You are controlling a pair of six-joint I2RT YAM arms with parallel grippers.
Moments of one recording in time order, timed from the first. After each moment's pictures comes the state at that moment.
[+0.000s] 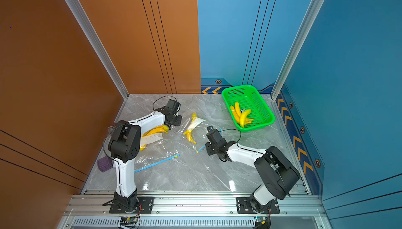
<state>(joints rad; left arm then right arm) -0.37 2.06 1.49 -0.47 -0.16 -0.17 0.70 1.56 0.74 -0.09 0.12 0.29</state>
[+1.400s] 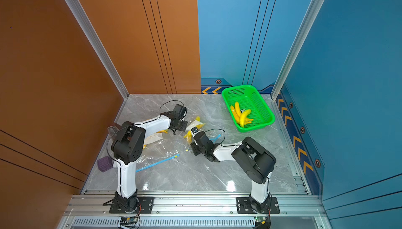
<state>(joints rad) -0.47 2.06 1.43 -0.46 -0.16 -0.18 0.82 1.85 0.86 0.25 0.09 0.23</state>
